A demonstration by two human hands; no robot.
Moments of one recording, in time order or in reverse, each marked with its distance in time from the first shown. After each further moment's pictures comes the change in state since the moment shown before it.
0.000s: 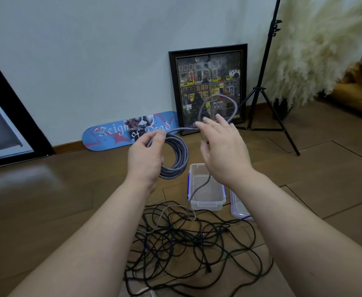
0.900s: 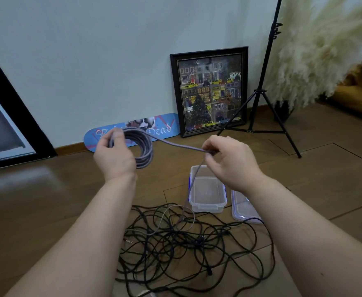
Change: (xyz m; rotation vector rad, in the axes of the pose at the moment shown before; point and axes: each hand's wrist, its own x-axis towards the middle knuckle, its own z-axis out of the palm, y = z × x) left_hand 0.033 0.004 -0.032 -0.134 0.501 0.173; right_hand -0.012 0.016 -0.007 0.144 -0.021 -0.061
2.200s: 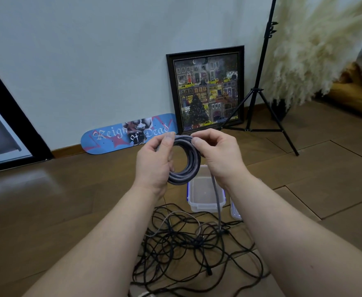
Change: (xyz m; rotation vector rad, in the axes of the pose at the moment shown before) left_hand -0.068 0.008 0.019 0.002 -0.610 -0.234; right_hand 0.017 -0.022 0.017 0.949 0.148 0.479
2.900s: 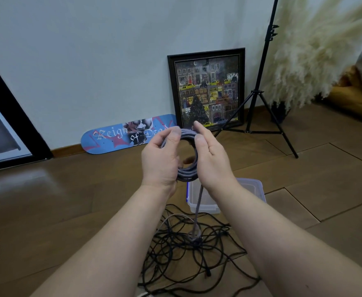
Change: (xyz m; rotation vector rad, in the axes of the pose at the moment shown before) left_hand -0.001 0.002 0.016 -0.111 0.087 0.053; right_hand -0.018 -0.006 0.019 -0.207 0.005 -0.052
